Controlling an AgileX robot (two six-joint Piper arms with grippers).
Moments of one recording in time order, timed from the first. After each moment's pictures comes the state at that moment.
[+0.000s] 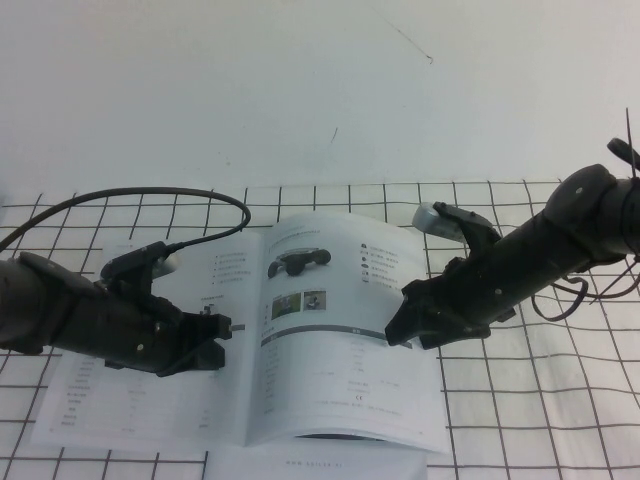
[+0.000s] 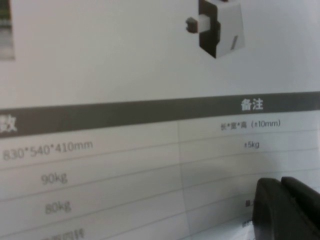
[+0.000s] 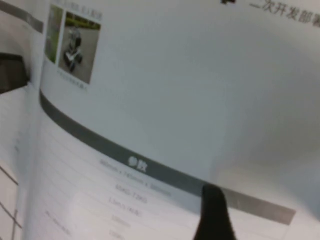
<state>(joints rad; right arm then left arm) 0.30 2.10 -1.31 0.90 0.84 -0.59 -0.13 1.87 -0.90 -1.10 0.53 0.77</state>
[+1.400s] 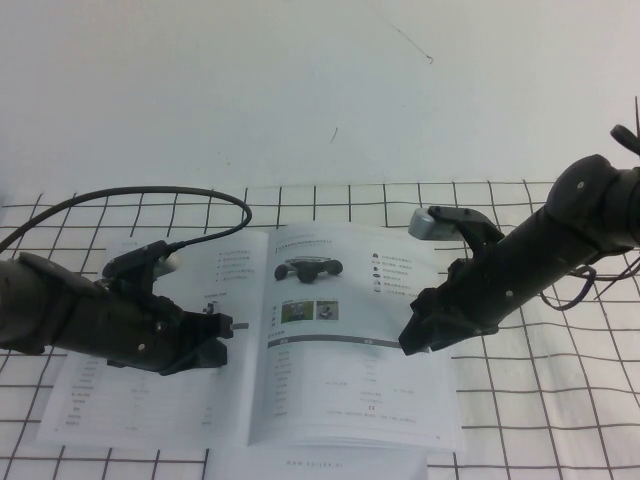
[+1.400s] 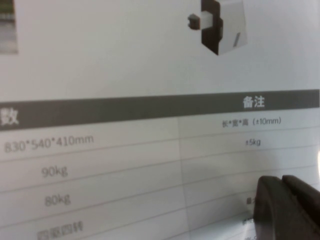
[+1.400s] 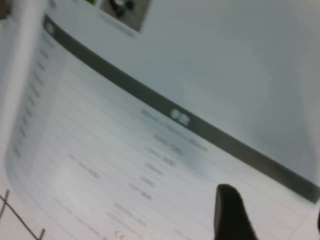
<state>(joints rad) 0.30 2.06 -1.31 0.78 0.88 -0.64 -0.13 1.87 -0.90 -1.12 0.53 0.80</state>
